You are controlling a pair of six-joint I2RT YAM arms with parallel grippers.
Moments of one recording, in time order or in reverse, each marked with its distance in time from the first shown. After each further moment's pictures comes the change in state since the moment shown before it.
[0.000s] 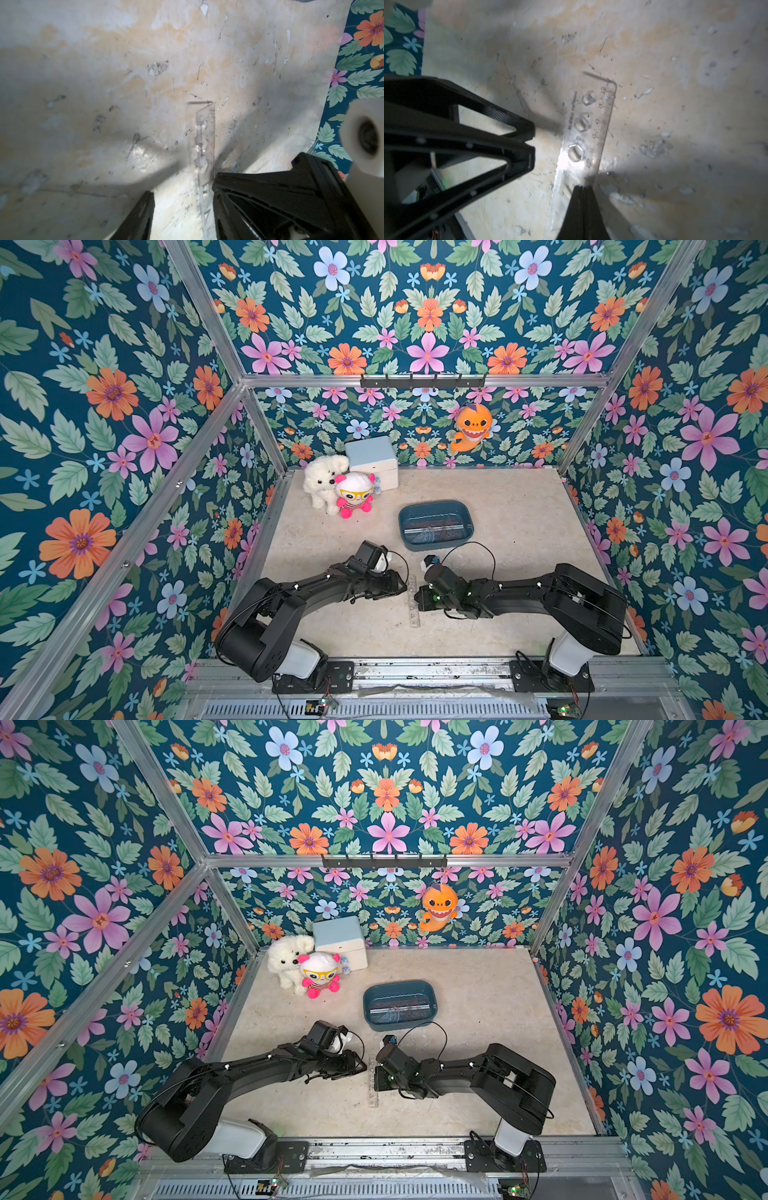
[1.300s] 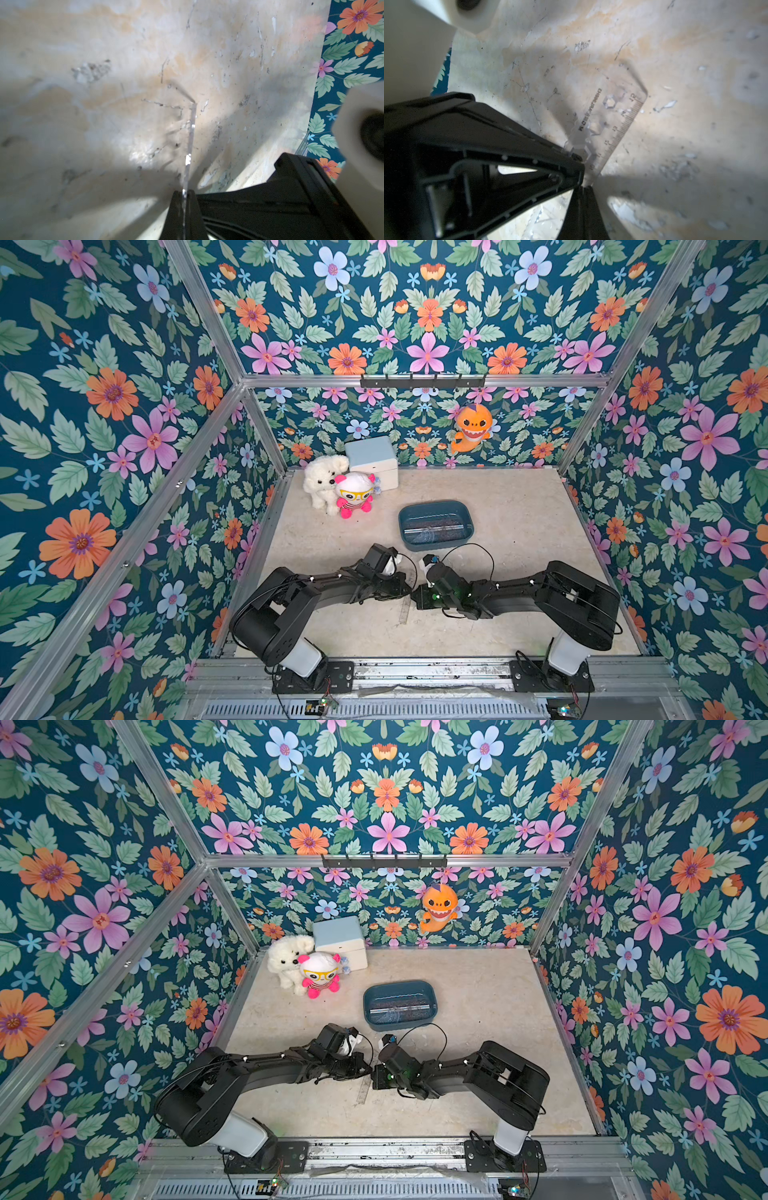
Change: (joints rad) left arm -0.078 0.103 -0.008 0.172 0.031 -0.042; right arm -0.026 0.023 -0.038 0.126 -0.051 0.015
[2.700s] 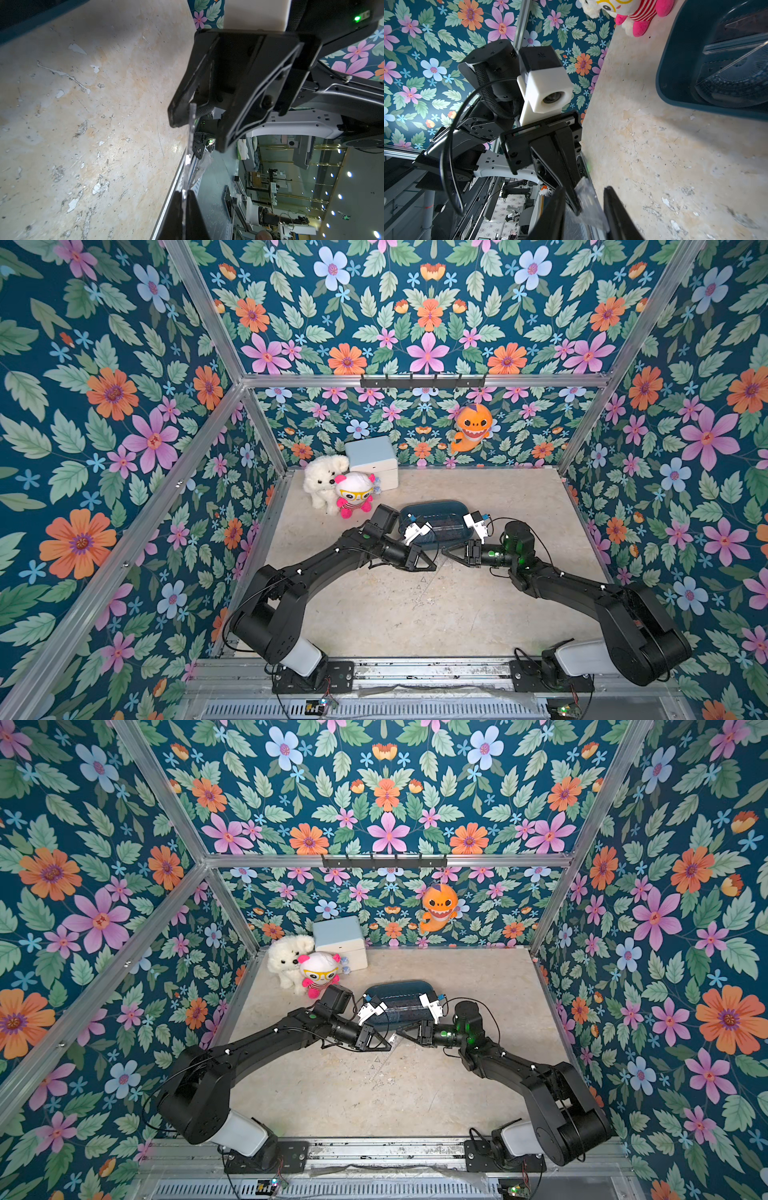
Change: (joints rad) left arm 0.040 -0.006 0.439 -0.349 0.509 0.321; right arm -0.588 -0.310 -0.133 0.378 -0.880 0.095
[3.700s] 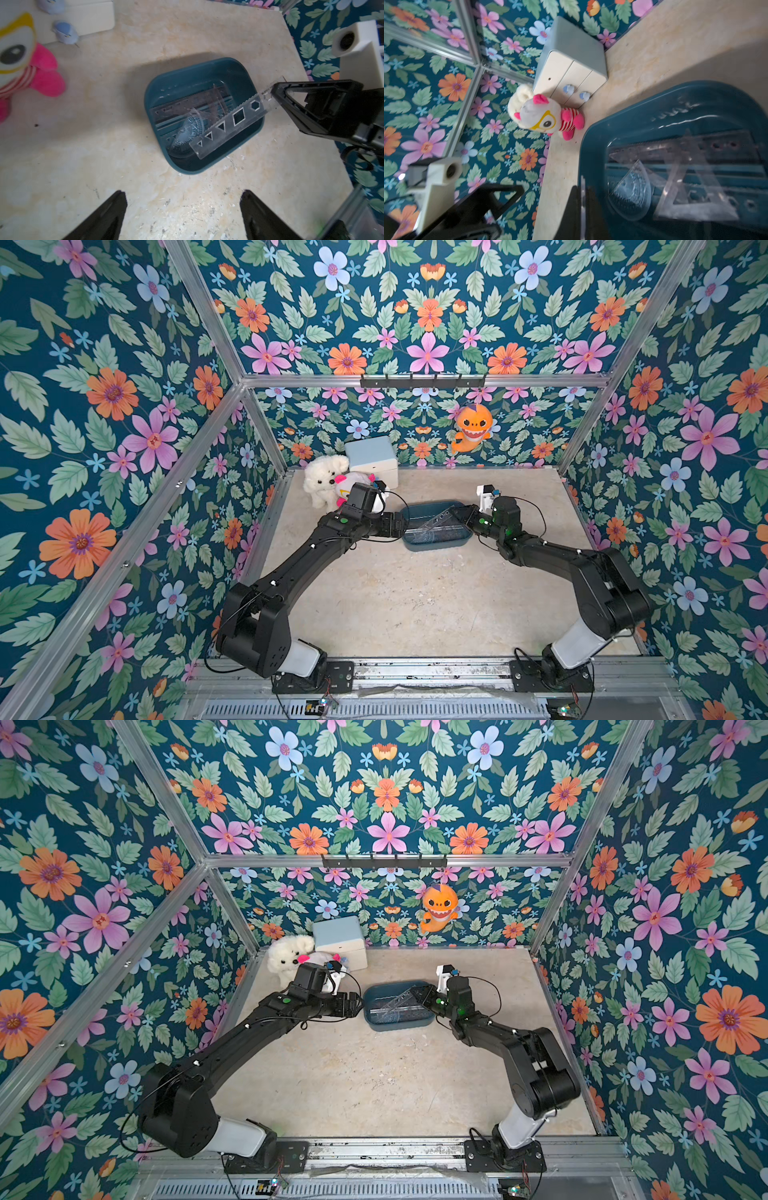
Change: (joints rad) left arm 0.152 -0.091 0.145 -0.131 -0.807 0.053; right arm -0.054 0.309 0.321 -0.091 0.581 -0.008
